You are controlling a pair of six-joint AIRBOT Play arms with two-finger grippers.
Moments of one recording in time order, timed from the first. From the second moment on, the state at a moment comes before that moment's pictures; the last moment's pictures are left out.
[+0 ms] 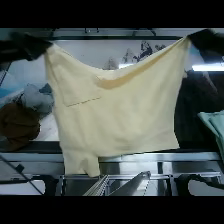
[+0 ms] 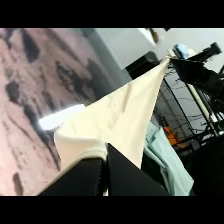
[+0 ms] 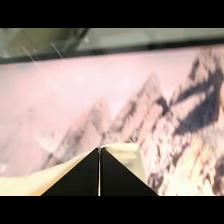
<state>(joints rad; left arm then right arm) 0.27 -1.60 1.57 0.21 -1.36 -0.93 -0.23 -1.45 1.44 -0.47 0.80 0.84</state>
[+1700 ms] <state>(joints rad) 0.62 -1.40 0.97 0.70 -1.48 -1.14 -0.60 -1.44 0.65 -0.87 1.28 0.92</state>
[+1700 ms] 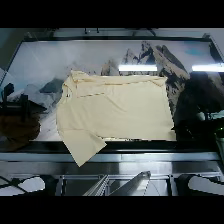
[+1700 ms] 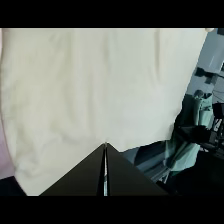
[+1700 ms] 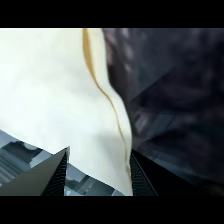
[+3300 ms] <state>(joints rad) 0.28 -1.48 0.87 0.84 -1.38 -1.19 -0.55 -1.43 0.71 -0.51 1.46 0.83</state>
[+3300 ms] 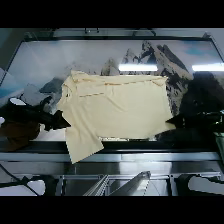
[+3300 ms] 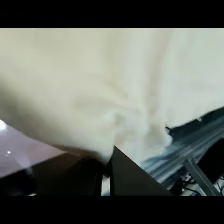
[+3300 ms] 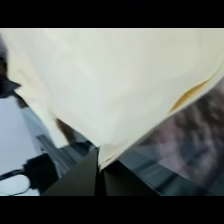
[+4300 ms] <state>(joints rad) 0.97 -0.89 1.72 -0.41 -1.64 -1.00 -0.70 -0.57 1.23 0.15 0.92 0.66</state>
